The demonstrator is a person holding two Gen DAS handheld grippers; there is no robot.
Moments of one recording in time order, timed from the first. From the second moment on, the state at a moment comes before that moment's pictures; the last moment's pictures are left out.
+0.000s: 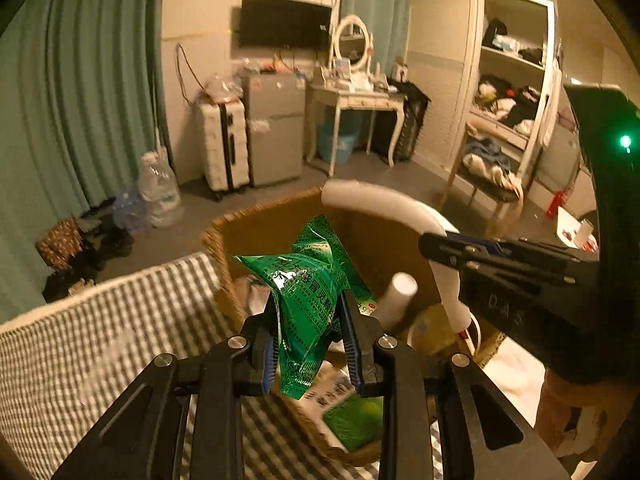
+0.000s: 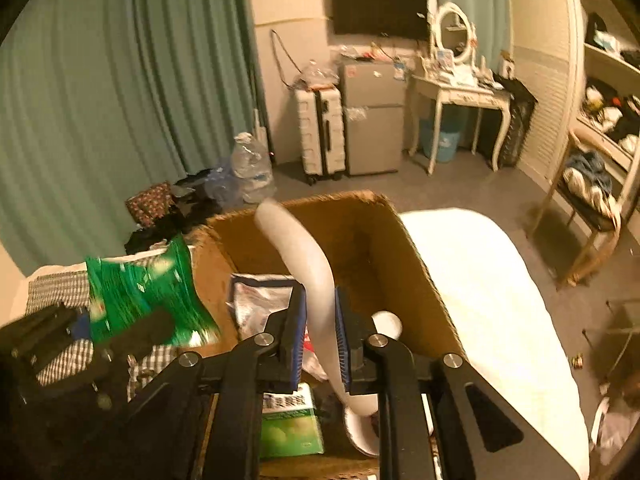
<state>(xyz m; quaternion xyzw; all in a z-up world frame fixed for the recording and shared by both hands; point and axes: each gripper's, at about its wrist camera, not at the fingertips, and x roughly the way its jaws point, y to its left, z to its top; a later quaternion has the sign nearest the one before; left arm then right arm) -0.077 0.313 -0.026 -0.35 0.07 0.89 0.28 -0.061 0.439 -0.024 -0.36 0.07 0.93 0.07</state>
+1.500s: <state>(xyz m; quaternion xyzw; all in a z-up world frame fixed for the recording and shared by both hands) -0.122 0.228 0.016 -0.34 0.04 0.91 0.22 -0.039 0.409 0.003 -0.33 0.10 0.94 0.03</state>
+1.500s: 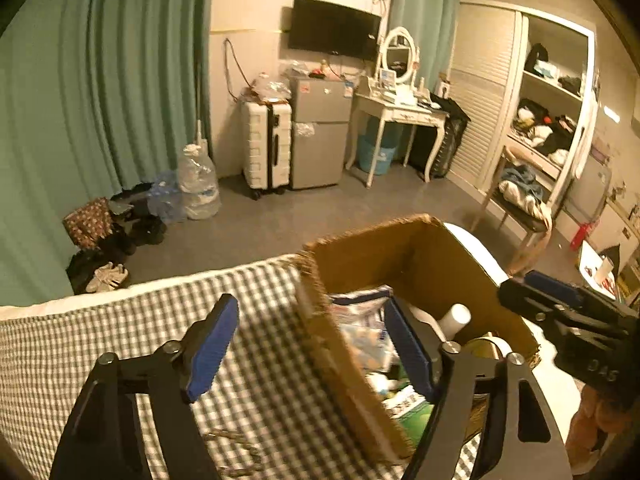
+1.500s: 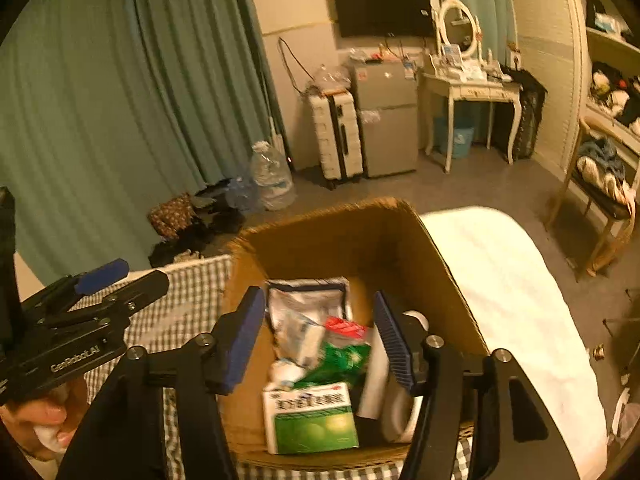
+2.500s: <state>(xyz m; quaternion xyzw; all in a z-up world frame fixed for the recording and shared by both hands) -0.152 0.023 -0.016 -0.36 0.02 0.93 0.06 -0.044 0.230 -0.007 -0.30 0.02 0.95 -0.11</state>
